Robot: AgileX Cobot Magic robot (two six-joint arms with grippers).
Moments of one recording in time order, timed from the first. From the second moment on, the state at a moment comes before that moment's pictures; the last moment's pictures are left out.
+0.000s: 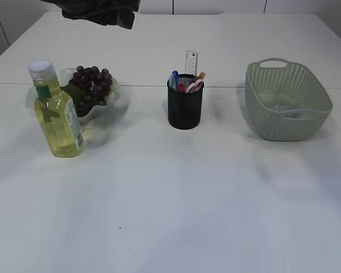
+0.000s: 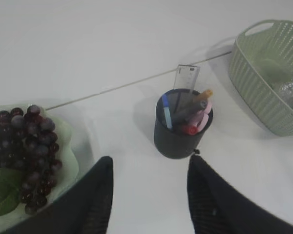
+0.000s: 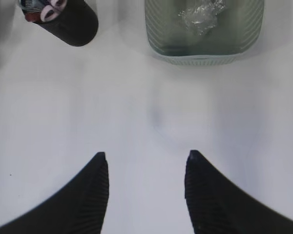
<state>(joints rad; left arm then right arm) -0.54 1.72 -1.57 0.14 0.60 -0.23 0.00 1.41 -1.49 0.21 1.24 0.00</state>
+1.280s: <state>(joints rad) -0.43 1.35 -1.48 0.29 0.98 -0.28 0.00 1.14 -1.35 0.28 1.26 -0.12</state>
